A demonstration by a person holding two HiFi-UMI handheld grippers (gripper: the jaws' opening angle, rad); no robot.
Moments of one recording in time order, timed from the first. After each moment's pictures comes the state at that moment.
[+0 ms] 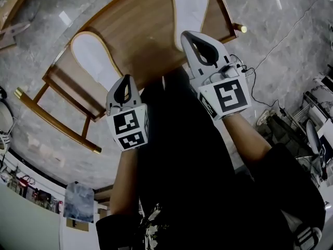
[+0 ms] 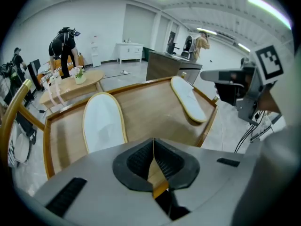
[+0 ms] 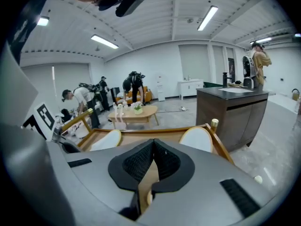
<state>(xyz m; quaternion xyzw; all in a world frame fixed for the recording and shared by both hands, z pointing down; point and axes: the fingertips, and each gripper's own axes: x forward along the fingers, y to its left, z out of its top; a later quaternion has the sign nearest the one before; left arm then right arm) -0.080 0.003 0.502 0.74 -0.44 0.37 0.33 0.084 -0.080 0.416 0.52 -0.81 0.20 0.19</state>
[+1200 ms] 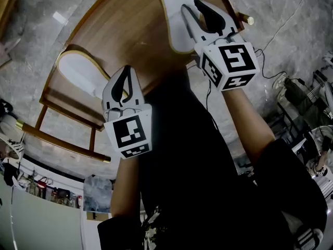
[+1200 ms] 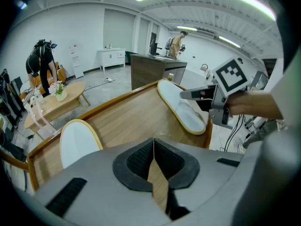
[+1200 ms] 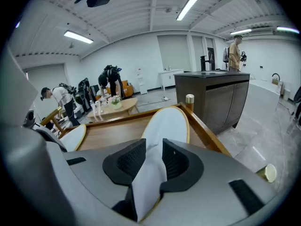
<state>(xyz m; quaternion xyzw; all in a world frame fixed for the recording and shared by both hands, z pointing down) -0.027 -0.046 0.496 0.80 -0.38 0.38 0.27 0.159 -0.123 0.496 0.60 -0.72 0.28 0.20</state>
